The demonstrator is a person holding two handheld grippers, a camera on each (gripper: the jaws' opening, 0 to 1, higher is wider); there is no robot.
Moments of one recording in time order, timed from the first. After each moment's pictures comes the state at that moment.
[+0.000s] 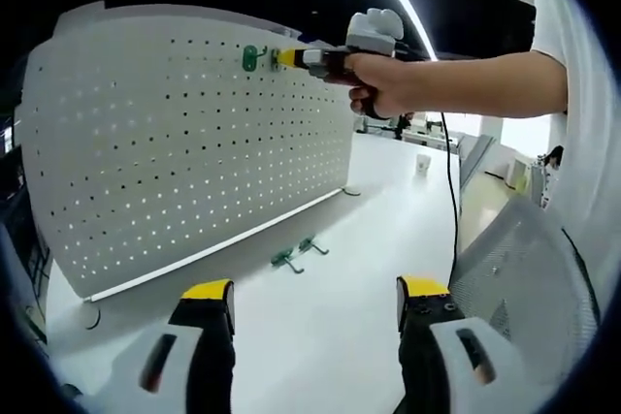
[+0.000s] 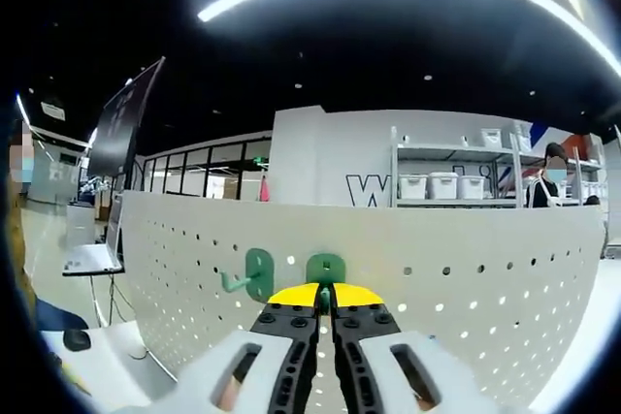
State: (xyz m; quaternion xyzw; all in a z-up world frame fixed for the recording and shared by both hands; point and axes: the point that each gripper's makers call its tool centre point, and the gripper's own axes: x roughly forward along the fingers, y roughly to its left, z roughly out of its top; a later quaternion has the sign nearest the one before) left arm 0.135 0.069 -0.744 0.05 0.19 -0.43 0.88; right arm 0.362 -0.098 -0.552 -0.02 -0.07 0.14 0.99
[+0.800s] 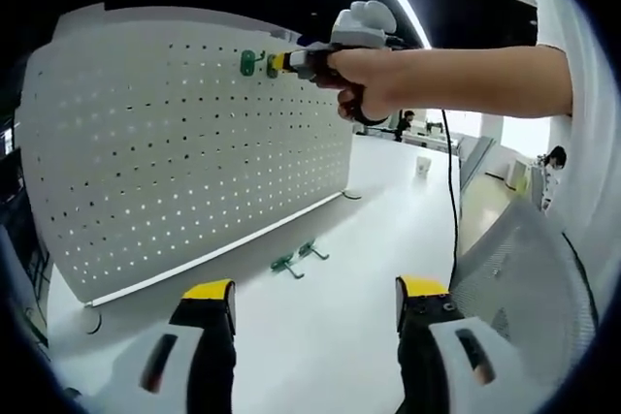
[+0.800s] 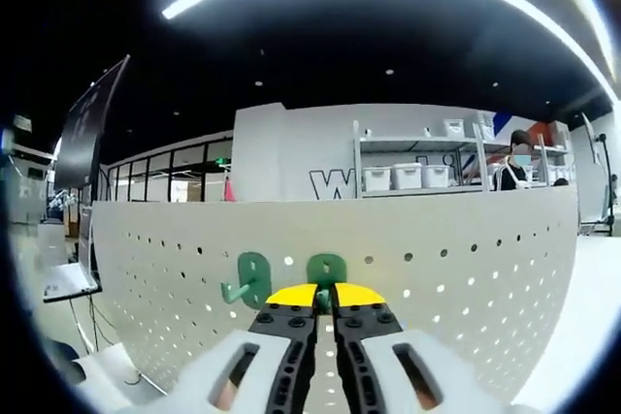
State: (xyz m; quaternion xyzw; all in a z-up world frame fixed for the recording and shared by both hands) left arm 0.138 0.065 -0.739 0.05 0.18 -0.43 0.88; right arm 0.363 -0.098 -0.556 0.03 -0.05 0.06 1.00
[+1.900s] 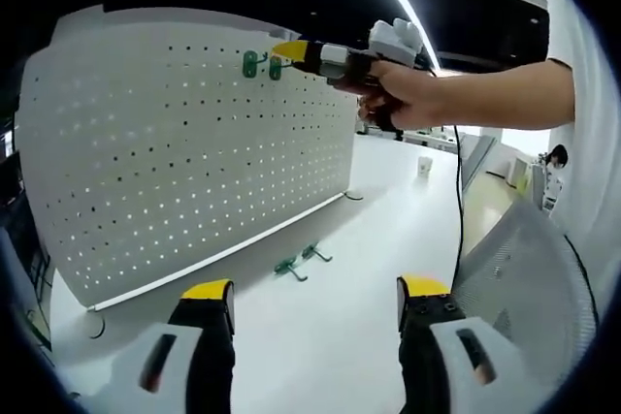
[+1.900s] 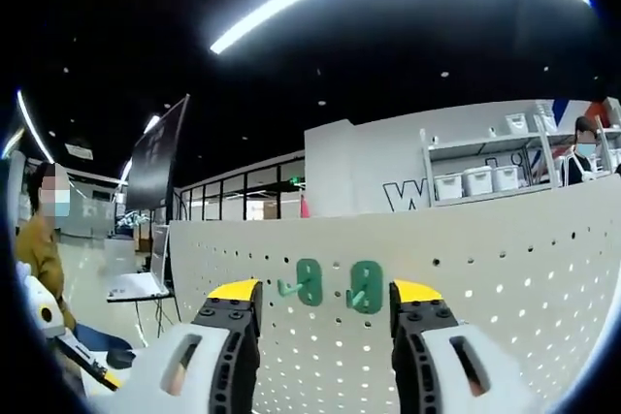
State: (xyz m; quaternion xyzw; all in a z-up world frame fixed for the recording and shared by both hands) left arm 0.142 0.067 -0.735 0.05 0.18 -0.43 0.89; right arm 0.327 -0.082 -0.546 0.04 -0.09 0.24 0.97
